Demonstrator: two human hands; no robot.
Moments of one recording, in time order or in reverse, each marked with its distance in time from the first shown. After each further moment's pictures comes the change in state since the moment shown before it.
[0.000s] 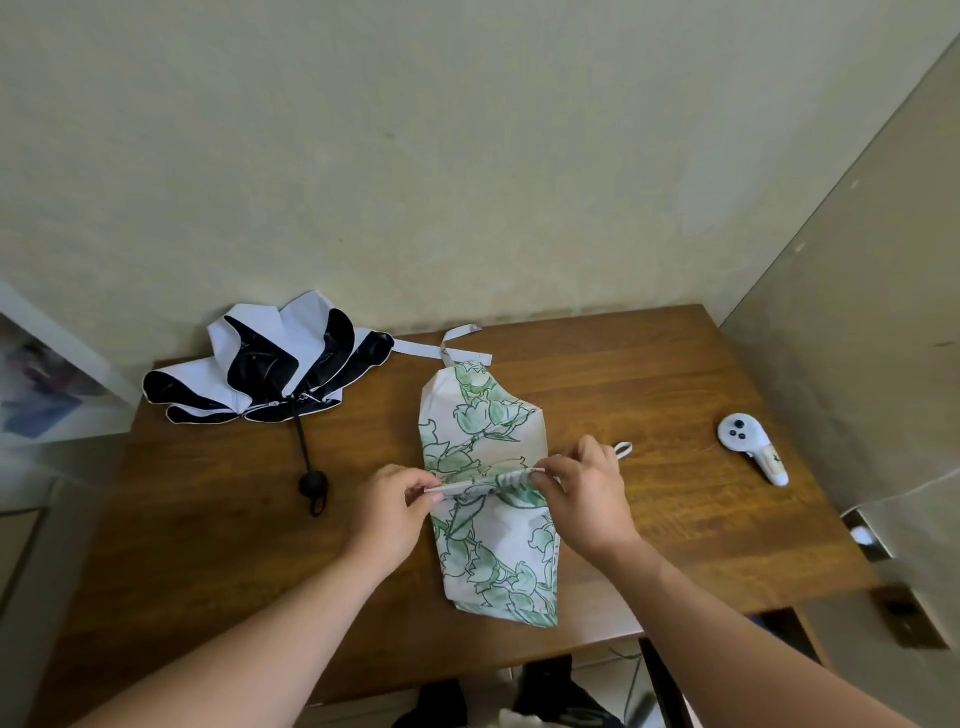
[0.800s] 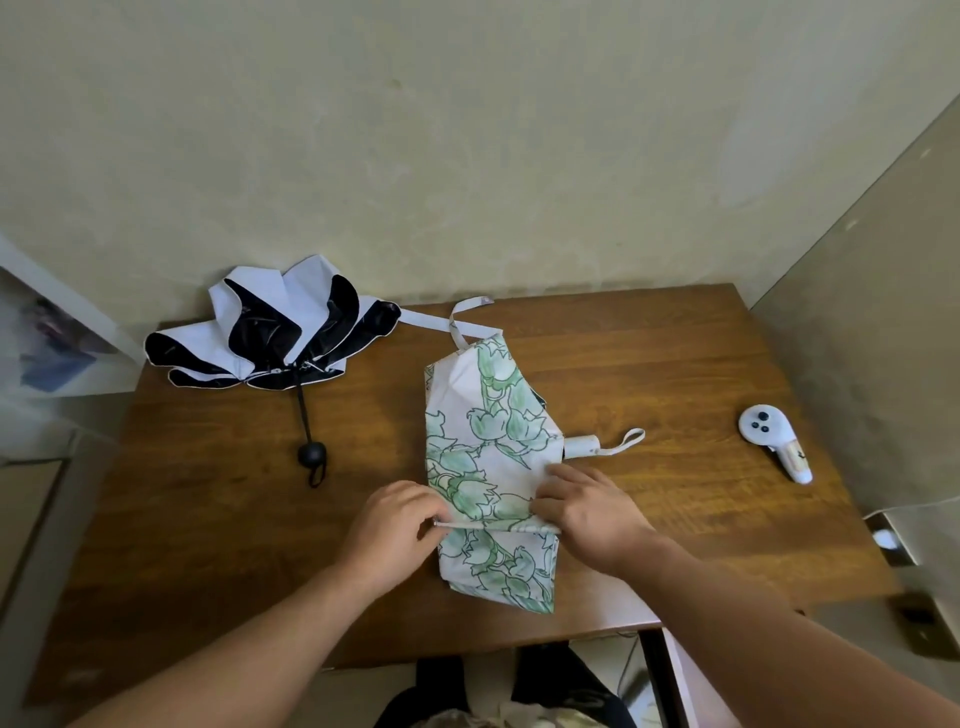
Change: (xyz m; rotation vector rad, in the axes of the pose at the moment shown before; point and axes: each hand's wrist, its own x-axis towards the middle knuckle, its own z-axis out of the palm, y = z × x) left_hand -0.021 -0.029 0.022 0.250 -0.176 0.391; right_hand -0.001 0.048 0.004 -0.504 -0.472 -0.594
